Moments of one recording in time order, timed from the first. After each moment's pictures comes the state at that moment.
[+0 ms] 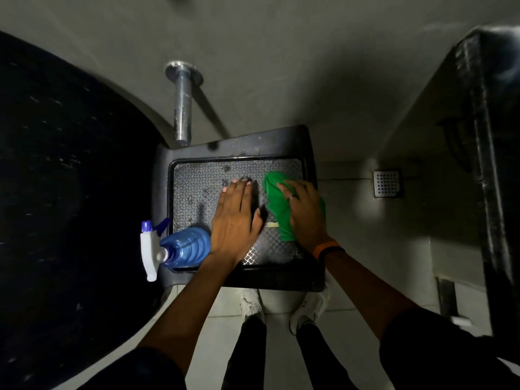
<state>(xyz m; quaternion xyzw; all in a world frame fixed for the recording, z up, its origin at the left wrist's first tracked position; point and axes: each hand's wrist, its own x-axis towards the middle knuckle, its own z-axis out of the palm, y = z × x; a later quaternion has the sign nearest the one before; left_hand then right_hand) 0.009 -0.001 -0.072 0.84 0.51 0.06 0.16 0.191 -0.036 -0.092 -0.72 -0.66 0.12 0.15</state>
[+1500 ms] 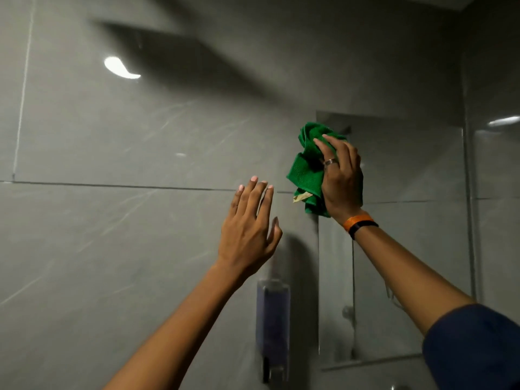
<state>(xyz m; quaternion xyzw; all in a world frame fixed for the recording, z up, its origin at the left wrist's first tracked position) 0.263 0.129 0.839 0.74 0.22 0.55 -0.32 0.480 0.093 0.931 -0.41 -0.44 -0.64 0.48</state>
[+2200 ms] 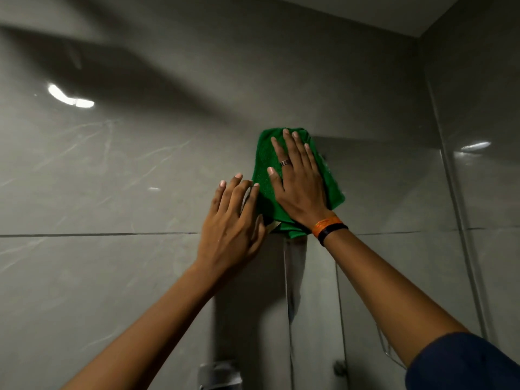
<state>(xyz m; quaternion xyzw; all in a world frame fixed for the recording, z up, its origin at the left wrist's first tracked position) 0.366 0.185 0.921 0.70 0.18 0.56 -0.39 0.544 0.149 1.003 -0.52 -0.50 -0.58 0.38</state>
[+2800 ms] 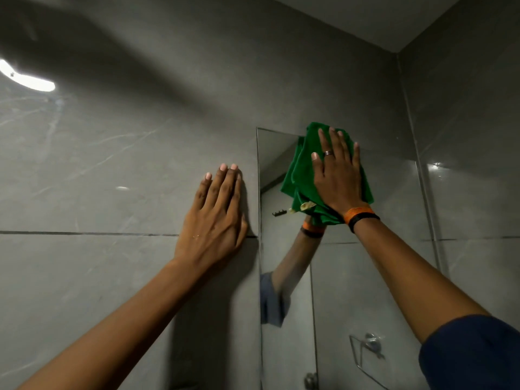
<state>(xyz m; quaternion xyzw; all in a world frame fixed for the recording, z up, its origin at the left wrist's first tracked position) 0.401 0.217 0.933 0.69 0.23 0.53 -0.44 0.663 0.116 1.035 -0.59 -0.39 -0.59 0.39</state>
